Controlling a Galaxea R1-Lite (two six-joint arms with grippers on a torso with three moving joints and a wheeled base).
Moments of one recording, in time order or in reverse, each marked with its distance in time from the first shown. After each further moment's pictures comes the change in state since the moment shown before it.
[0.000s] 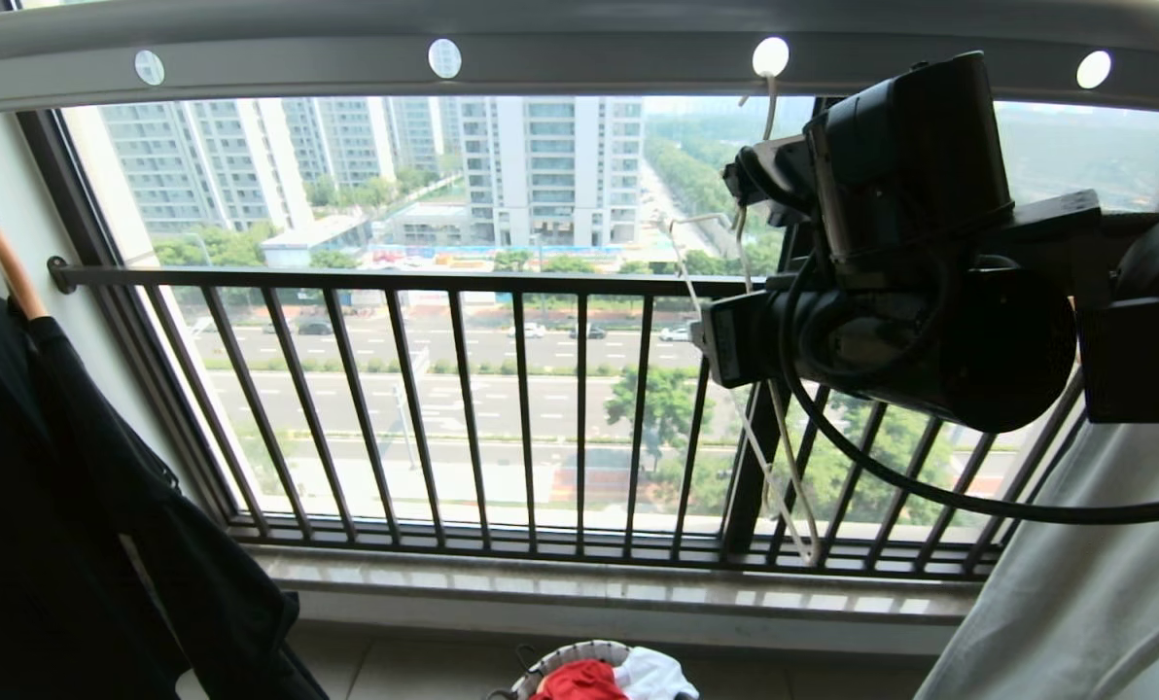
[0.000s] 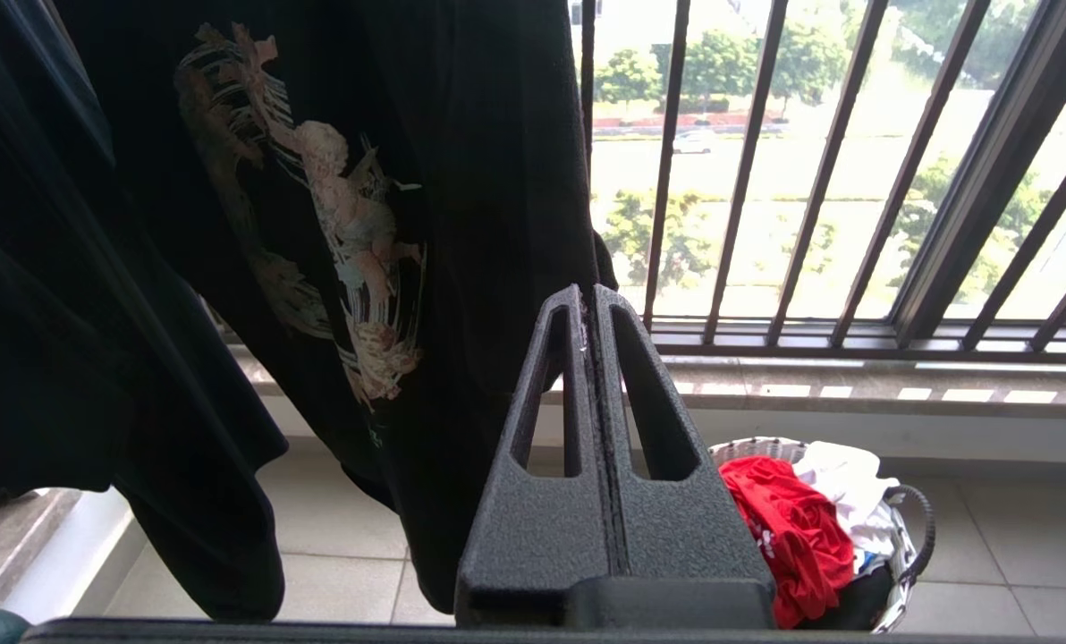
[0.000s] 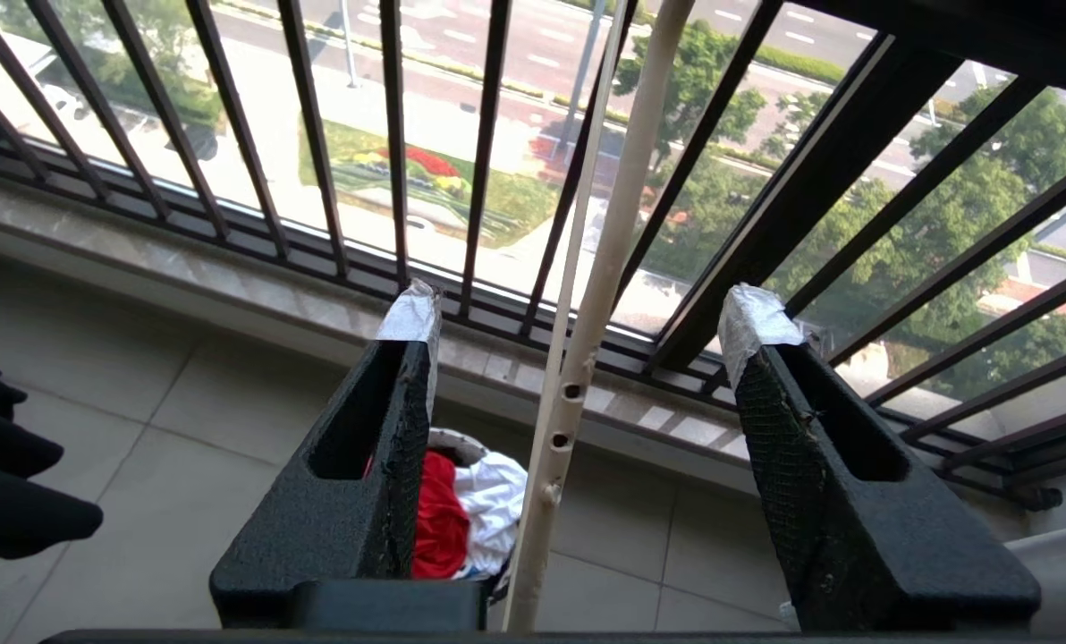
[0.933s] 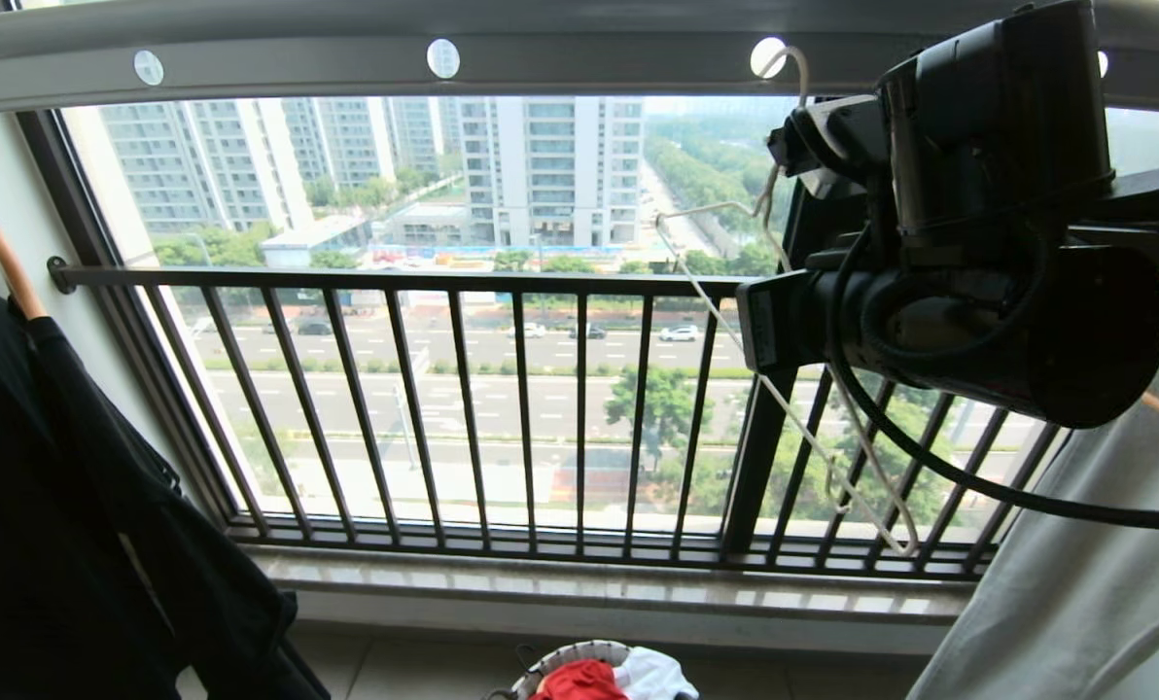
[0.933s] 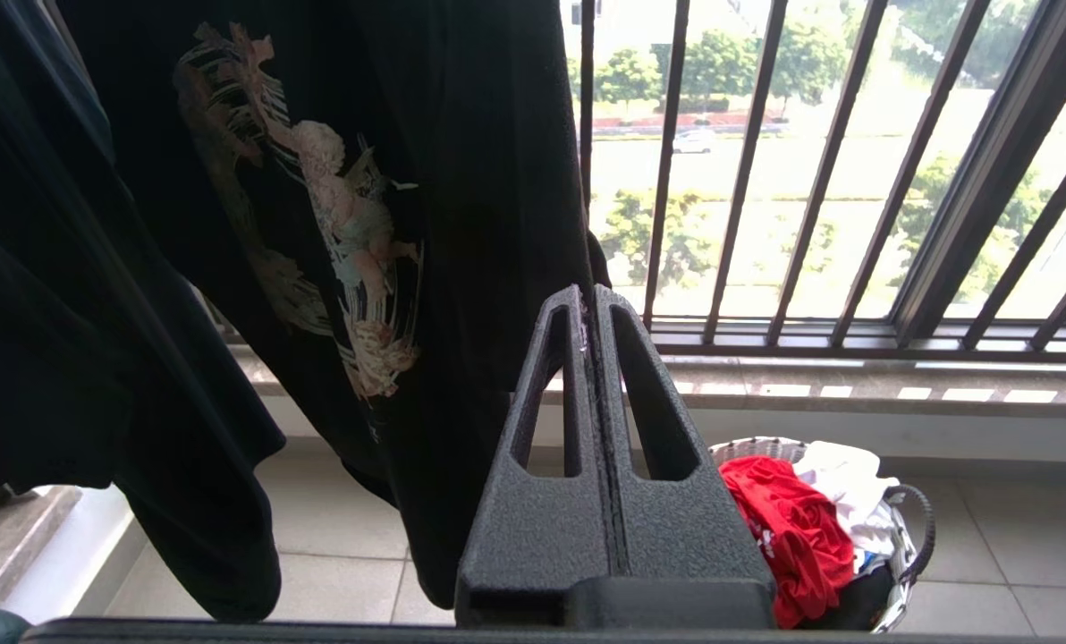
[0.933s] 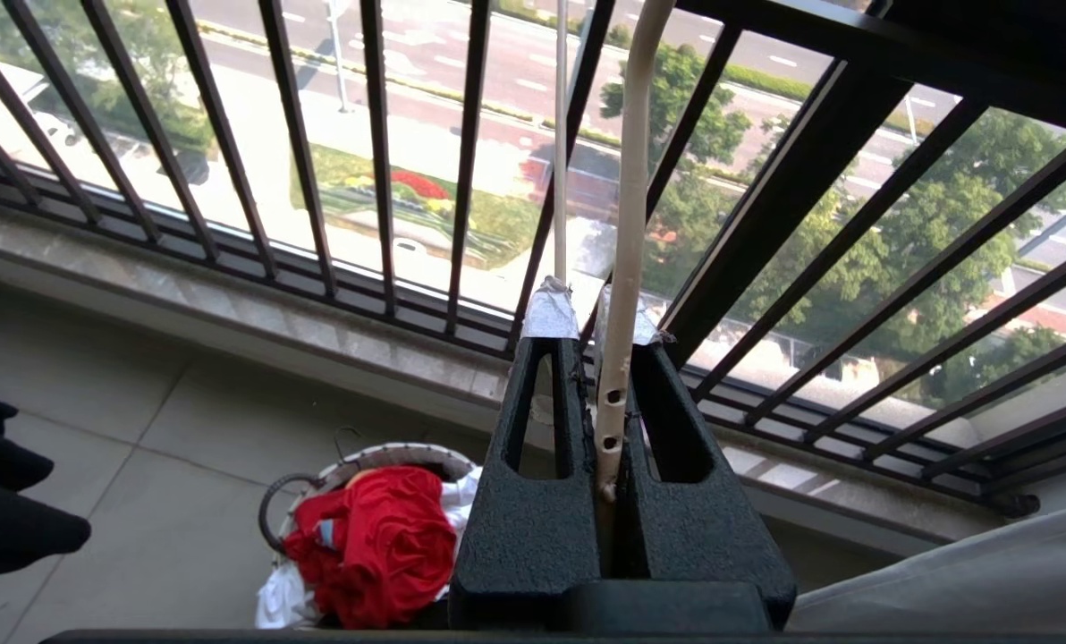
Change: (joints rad) left arm 0.000 0.000 0.000 0.000 0.000 0.000; right arm -0.005 -0.068 0.027 0.001 -0.023 -0.020
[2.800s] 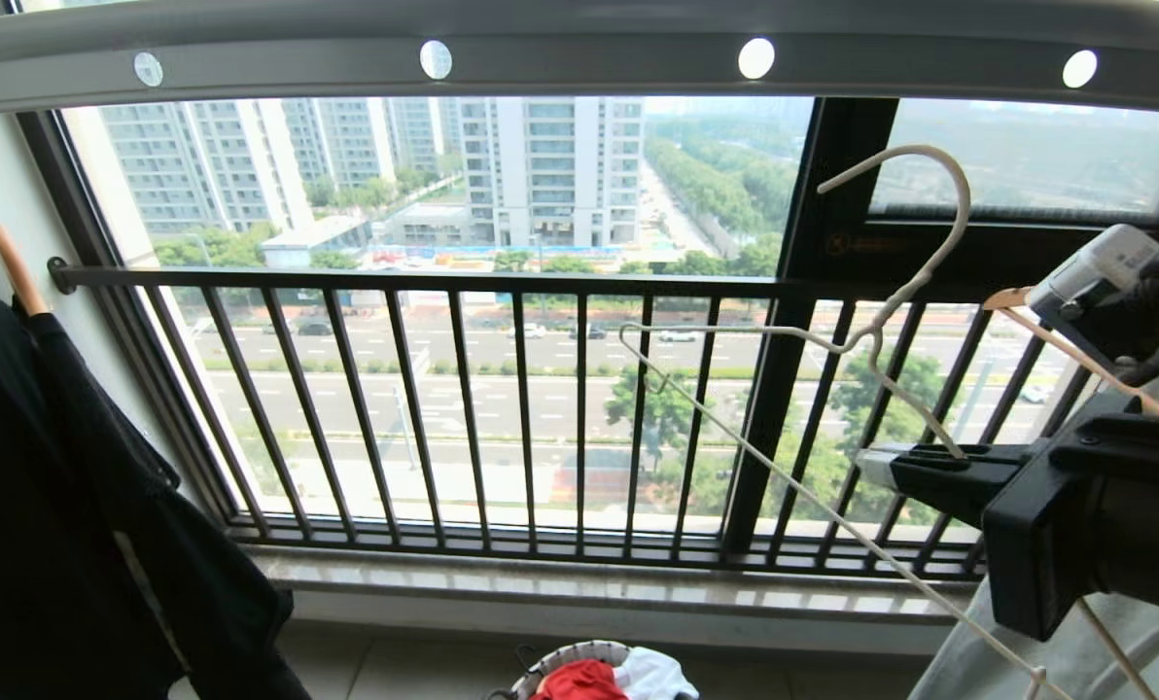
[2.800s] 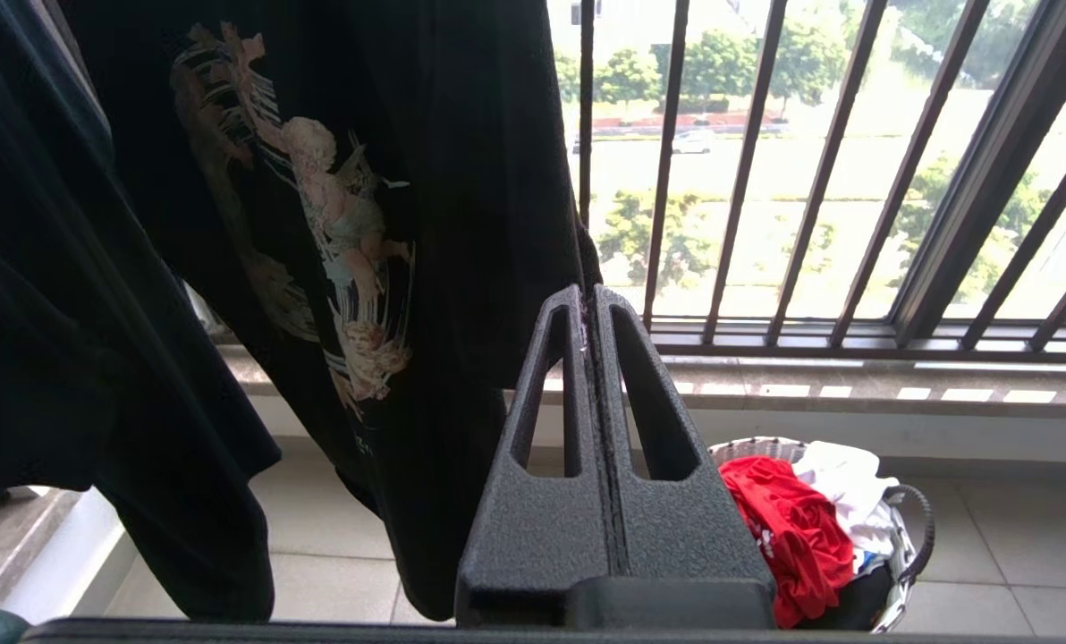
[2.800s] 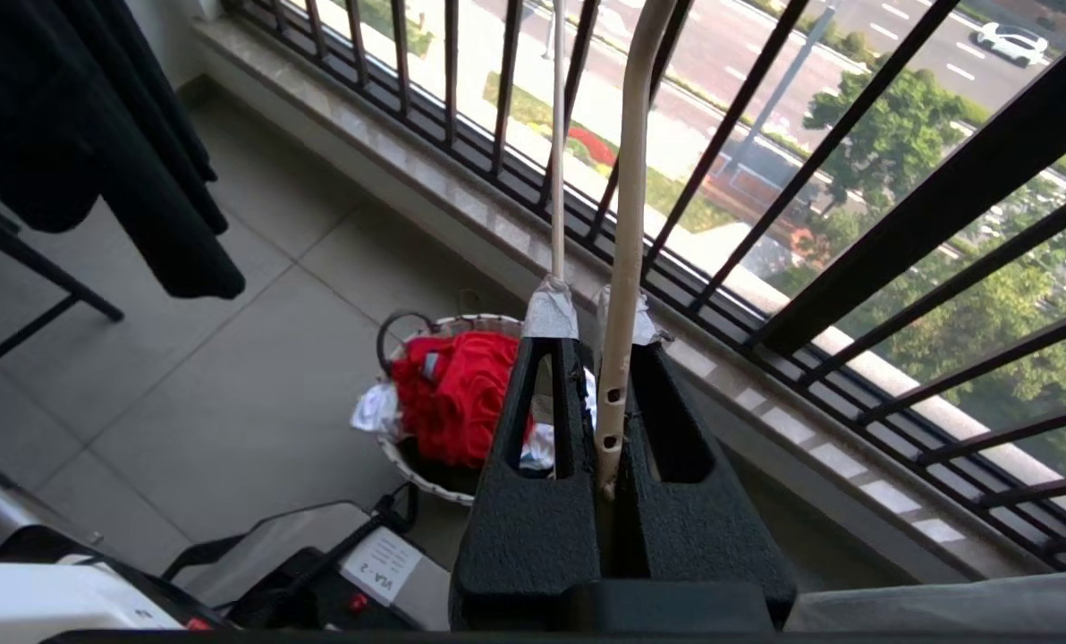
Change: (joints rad) left arm 0.000 0.000 0.000 0.000 0.000 0.000; right arm 0.096 -0.424 0.471 -0.002 0.301 -0.053
